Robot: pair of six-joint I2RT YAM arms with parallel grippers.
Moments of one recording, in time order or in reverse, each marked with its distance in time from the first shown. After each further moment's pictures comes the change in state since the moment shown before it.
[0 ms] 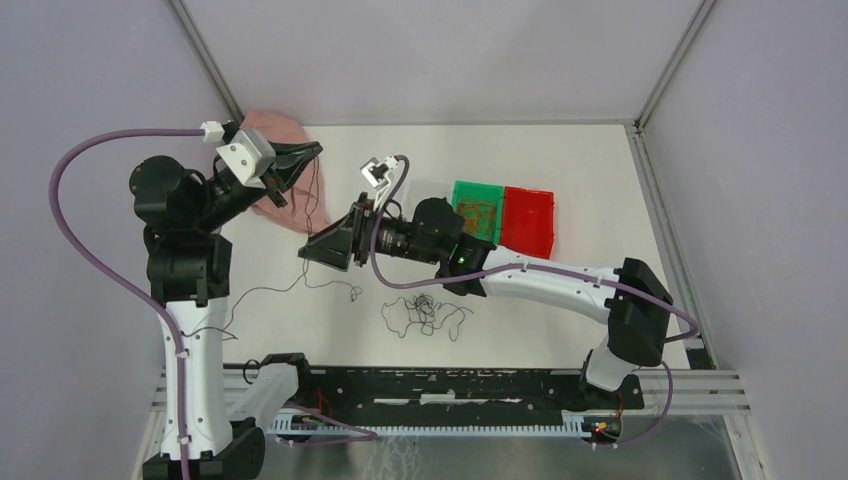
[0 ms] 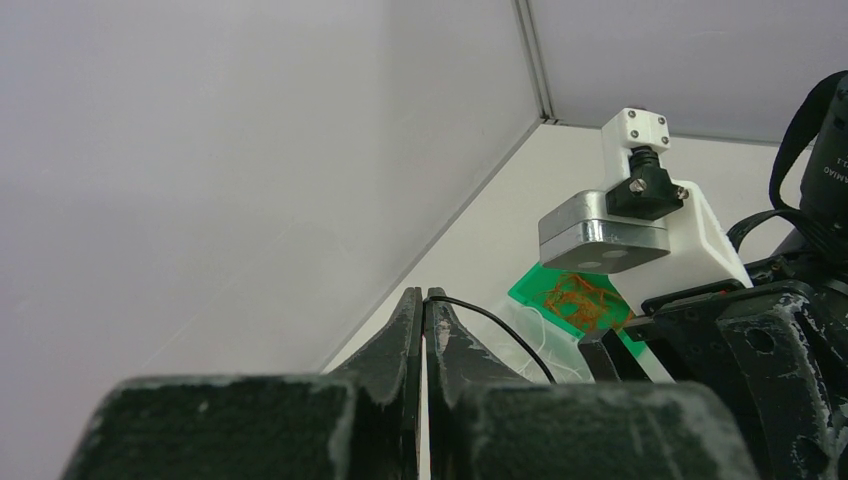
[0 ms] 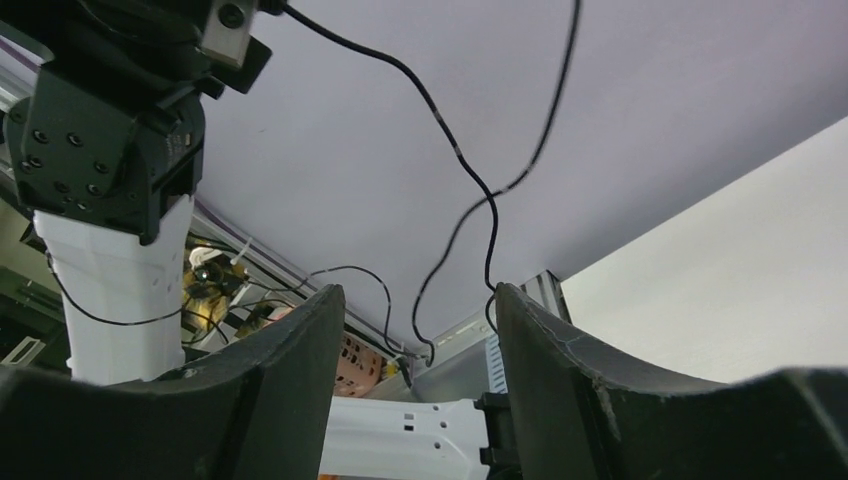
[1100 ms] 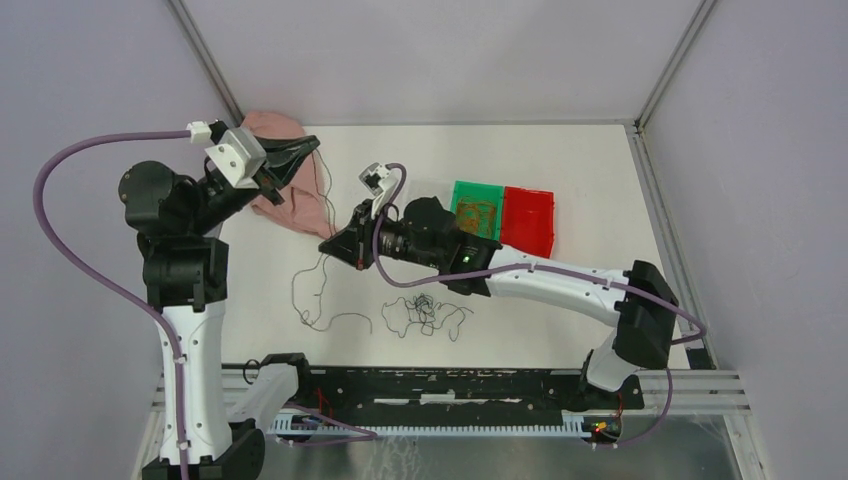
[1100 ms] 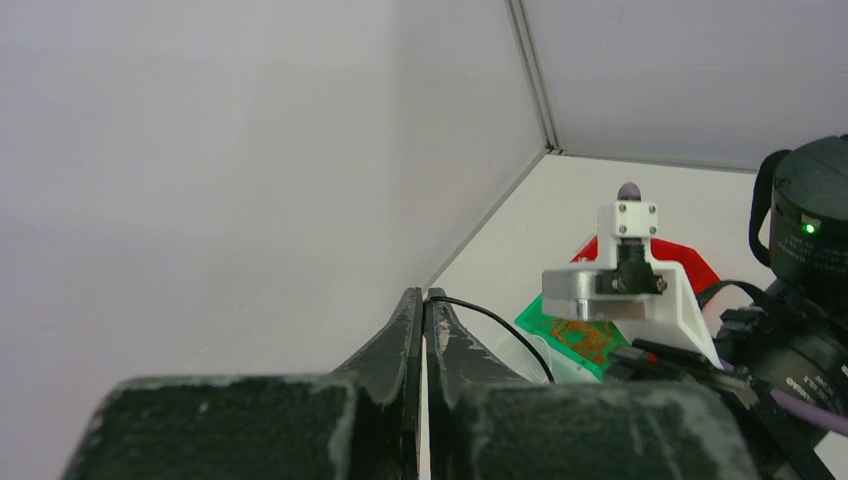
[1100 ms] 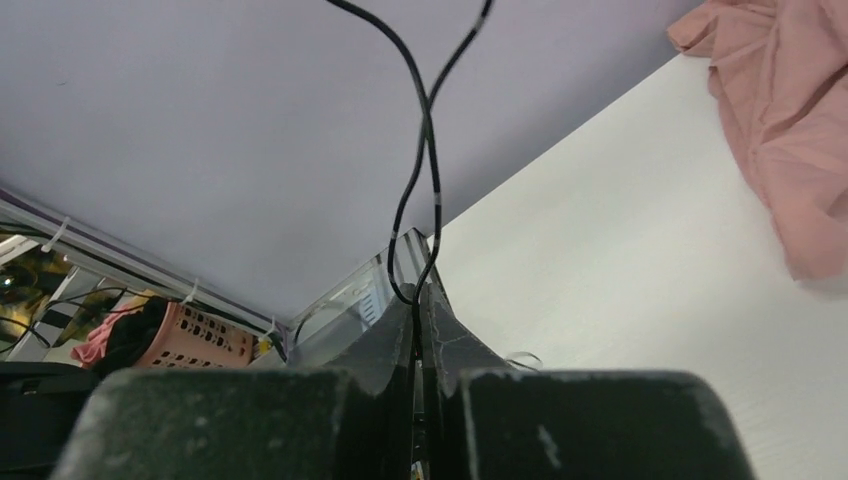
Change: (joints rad) left arm -0.002 0.000 0.031 0.073 0.000 -0.071; right arm 0.010 -0.006 0.035 -0.253 0.149 -0.221
